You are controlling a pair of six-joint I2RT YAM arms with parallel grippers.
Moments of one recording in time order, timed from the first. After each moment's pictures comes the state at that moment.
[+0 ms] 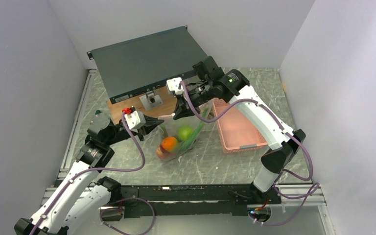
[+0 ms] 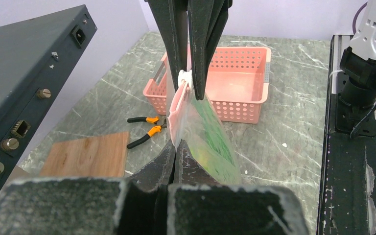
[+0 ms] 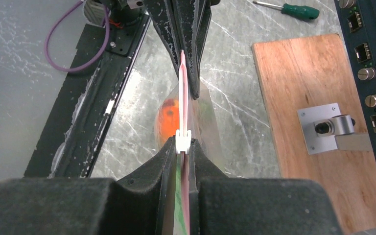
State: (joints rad) left arm -0.44 0.70 0.69 0.05 0.71 0.18; right arm 0.73 1.70 1.96 -1.12 -0.89 -0.82
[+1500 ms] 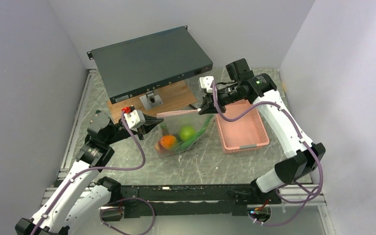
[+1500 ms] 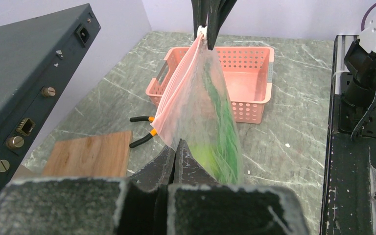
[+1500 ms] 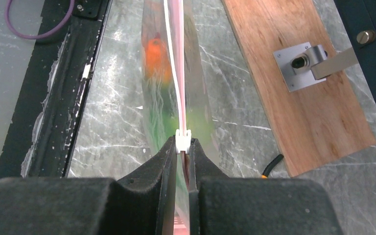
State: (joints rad) left arm -0.42 0.70 0.69 0.06 0.72 0.18; right arm 0.45 1.51 1.70 -1.15 -0.96 -1.01
